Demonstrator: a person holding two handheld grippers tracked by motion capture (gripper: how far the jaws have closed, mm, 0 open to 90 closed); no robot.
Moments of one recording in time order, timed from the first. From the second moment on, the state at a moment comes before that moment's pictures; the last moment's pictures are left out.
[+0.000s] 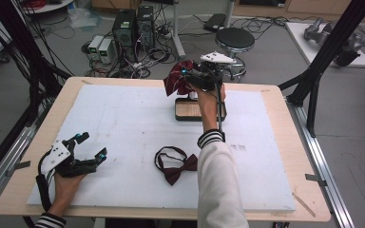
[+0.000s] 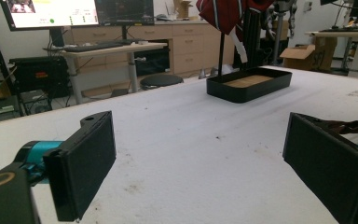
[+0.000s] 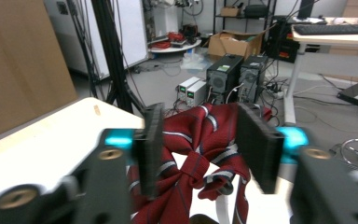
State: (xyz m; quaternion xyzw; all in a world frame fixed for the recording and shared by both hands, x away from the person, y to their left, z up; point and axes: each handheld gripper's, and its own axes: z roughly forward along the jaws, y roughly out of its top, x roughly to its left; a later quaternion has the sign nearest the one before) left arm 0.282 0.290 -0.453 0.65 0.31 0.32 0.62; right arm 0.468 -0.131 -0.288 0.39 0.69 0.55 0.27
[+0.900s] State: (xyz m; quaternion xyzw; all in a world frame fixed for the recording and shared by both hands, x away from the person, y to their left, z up) left arm 0.282 0.290 -0.453 0.65 0.31 0.33 0.62; right arm 0.410 -0.152 -0.259 0.32 0.71 0.56 0.28
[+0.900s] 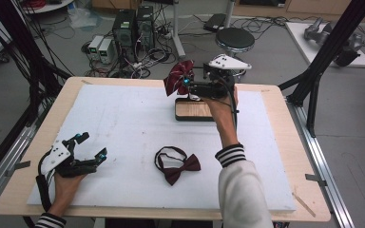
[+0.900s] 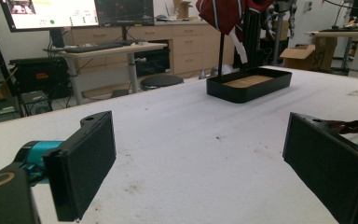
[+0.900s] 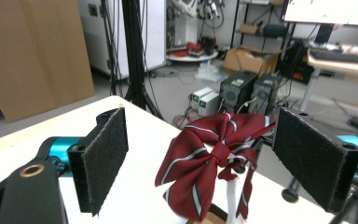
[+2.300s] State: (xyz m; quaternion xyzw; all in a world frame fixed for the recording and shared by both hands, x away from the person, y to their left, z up) left arm 0.282 0.291 -0.453 0.65 0.31 0.32 0.62; right arm 0.279 -0.272 -0.360 0.35 0.65 0.60 0.31
